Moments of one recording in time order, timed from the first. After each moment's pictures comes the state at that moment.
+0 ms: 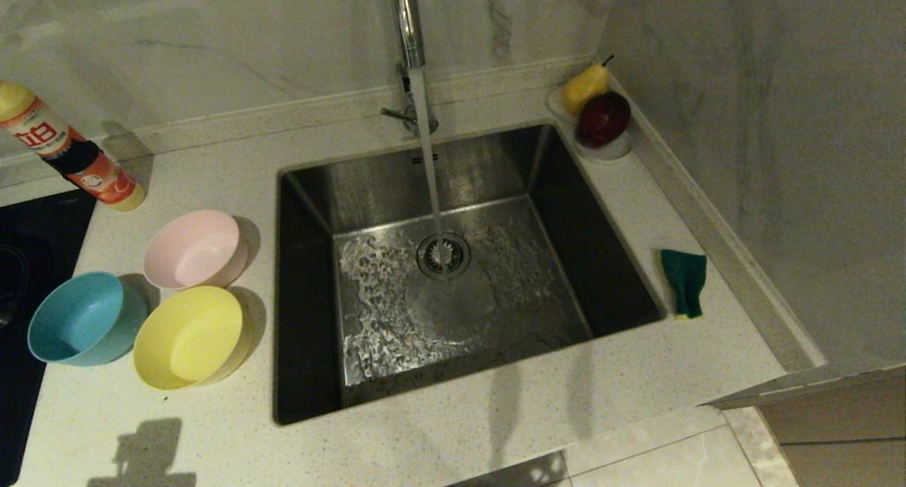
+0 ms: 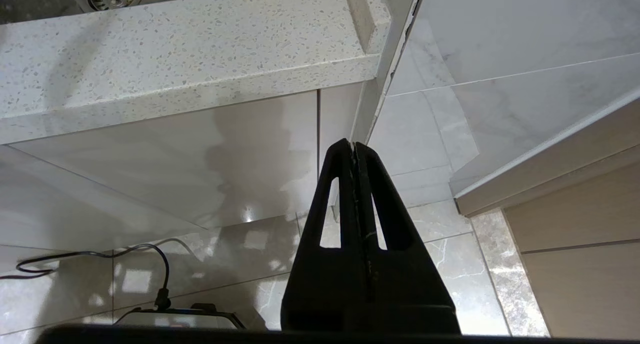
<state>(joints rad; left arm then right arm) -0.02 0.12 -0.22 0.09 0.19 0.08 0.00 0.00 0.00 0.00 -0.01 0.01</state>
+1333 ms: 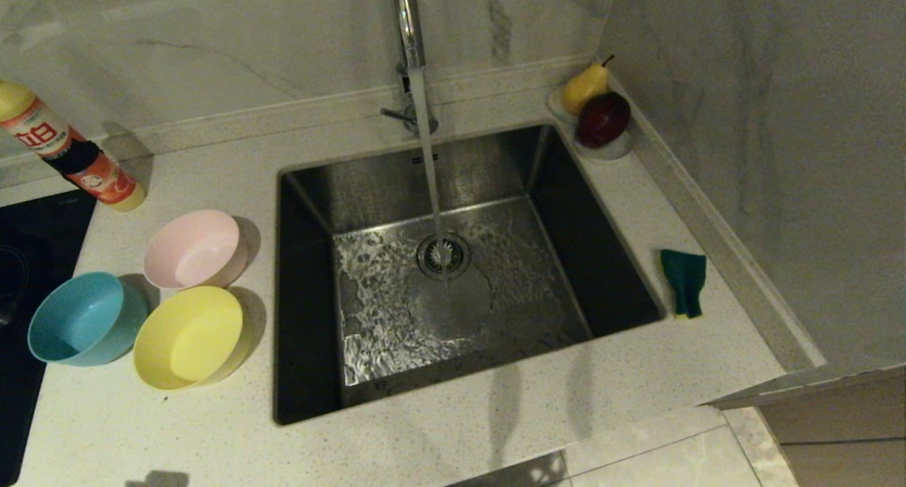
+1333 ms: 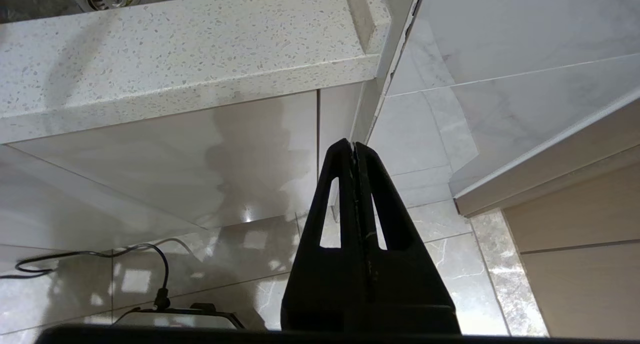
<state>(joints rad) -0.01 0.00 -0.02 0.07 -0.04 0.06 0.00 0.00 0.00 0.00 -0.01 0.01</state>
